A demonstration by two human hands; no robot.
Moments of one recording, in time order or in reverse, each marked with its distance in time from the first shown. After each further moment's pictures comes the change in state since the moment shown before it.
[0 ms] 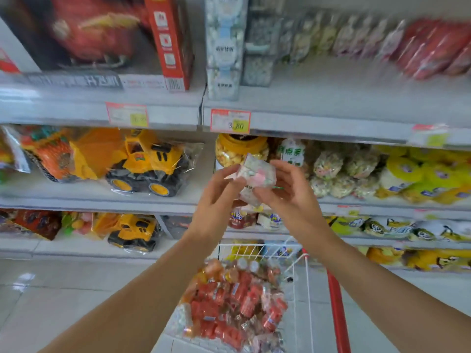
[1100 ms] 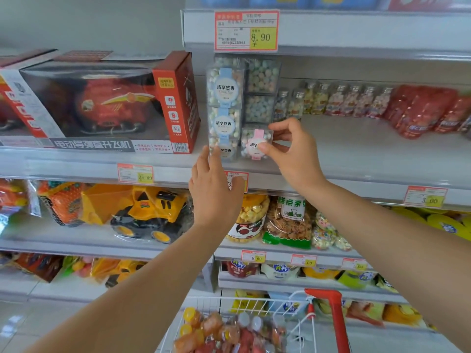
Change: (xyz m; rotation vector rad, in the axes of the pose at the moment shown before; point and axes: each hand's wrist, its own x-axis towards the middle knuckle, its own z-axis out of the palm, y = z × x) left_hand 0.077 0.082 0.018 0.862 0.384 0.315; right_hand 0.158 -0.078 -0.025 -0.330 0.173 -0.464
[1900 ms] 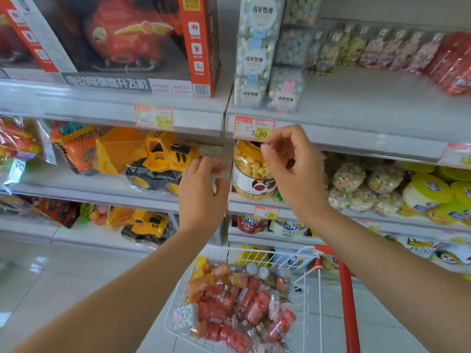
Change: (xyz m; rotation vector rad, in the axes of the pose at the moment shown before) left_hand -0.062 -0.086 -0.004 -0.077 0.068 0.019; right_hand -0.110 -0.019 0.036 0.048 -0.051 -0.095
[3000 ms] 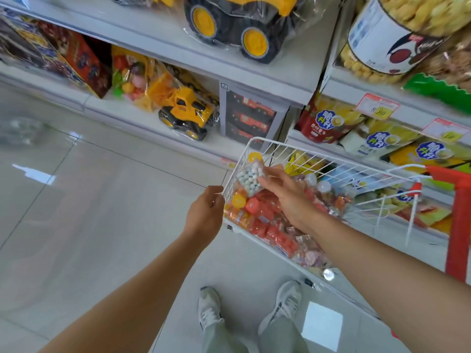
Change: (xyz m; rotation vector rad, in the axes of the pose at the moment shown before) left_hand -0.237 -0.243 0.000 -0.158 -0.403 -0.880; right_hand -0.274 0.132 0.182 0.364 -0.570 1.150
